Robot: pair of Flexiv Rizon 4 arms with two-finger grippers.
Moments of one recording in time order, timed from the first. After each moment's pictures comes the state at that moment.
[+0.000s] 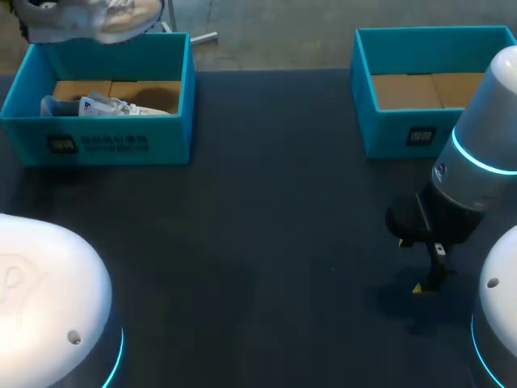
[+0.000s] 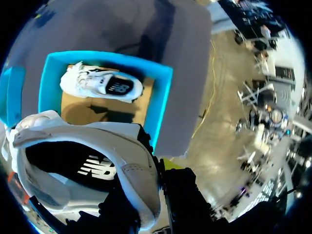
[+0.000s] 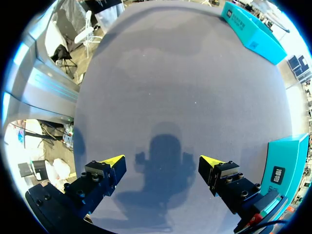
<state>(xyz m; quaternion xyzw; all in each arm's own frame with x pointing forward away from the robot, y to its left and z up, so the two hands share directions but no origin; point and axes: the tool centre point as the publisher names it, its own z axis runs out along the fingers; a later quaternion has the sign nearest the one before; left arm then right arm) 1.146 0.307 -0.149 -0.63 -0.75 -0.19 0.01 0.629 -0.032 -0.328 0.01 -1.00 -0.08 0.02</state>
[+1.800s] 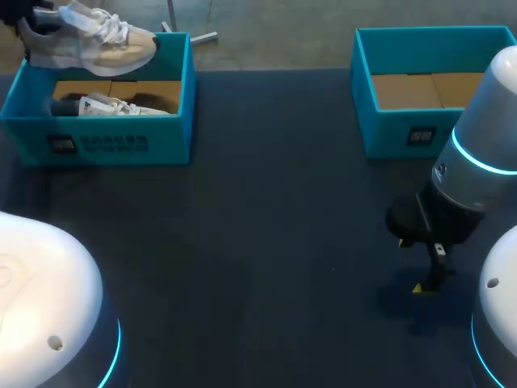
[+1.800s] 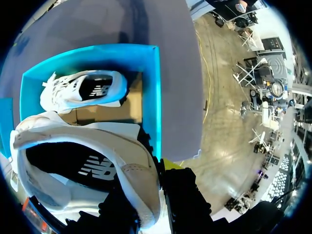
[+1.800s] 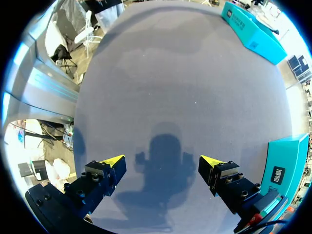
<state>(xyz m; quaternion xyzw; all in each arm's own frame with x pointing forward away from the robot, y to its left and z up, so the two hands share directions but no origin) 1.168 0.322 -0.219 -0.70 -0.69 -0.15 0.04 0.629 -0.032 -0.328 0.01 -1.00 -0.08 0.02</state>
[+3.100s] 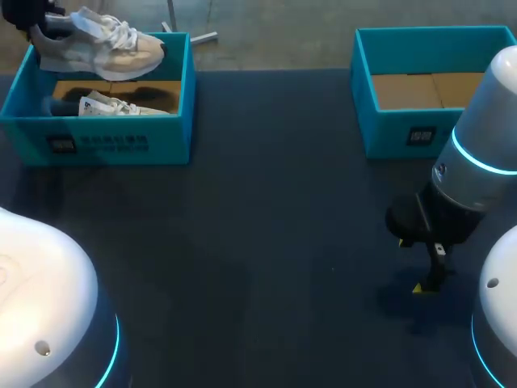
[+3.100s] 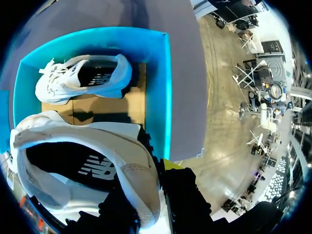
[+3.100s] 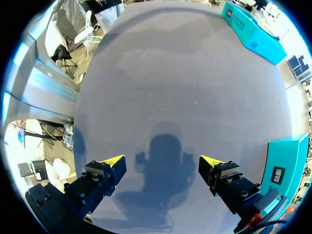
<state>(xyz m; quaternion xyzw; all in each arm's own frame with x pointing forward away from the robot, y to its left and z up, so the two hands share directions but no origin) 1.190 0.314 -0.247 -0.69 -0.70 -0.16 0.06 0.629 -0.032 -0.328 0.01 -1.00 -0.08 0.02</state>
